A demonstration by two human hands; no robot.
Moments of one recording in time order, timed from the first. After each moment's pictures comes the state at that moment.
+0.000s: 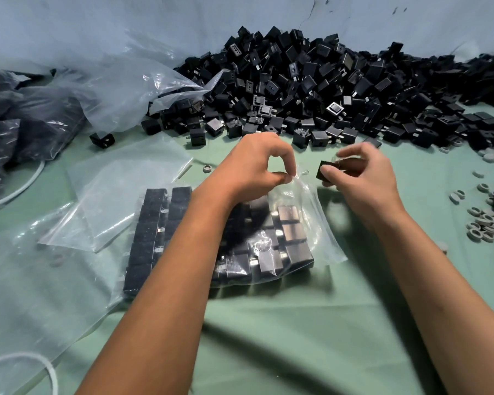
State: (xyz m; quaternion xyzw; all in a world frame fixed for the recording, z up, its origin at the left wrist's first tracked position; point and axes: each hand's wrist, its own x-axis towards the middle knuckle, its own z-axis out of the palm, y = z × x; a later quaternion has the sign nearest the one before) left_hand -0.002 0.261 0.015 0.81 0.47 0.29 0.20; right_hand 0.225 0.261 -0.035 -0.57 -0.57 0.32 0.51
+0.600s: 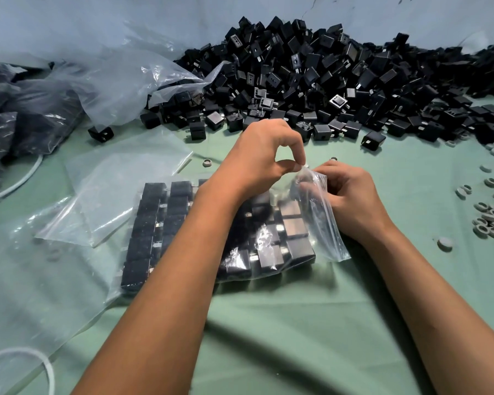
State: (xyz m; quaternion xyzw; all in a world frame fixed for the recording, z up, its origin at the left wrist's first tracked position) left_hand 0.008 0.261 0.014 0.81 0.45 0.33 0.15; right_hand 0.207 0.237 -0.042 -0.47 -0.71 0.30 0.44
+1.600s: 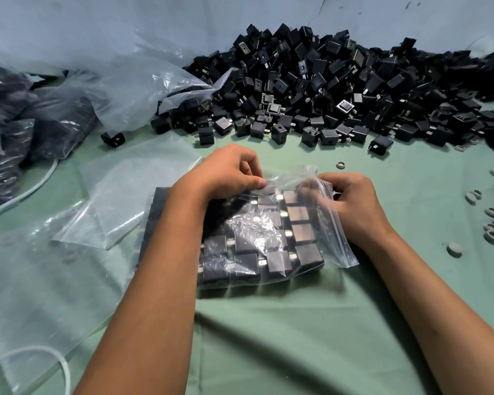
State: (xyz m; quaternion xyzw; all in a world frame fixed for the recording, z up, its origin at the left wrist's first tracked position) left_hand -0.046 0.263 0.008 0.71 0.60 0.20 0.31; right_hand 0.198 0.231 -0.038 -0.50 -0.68 0.32 0.43
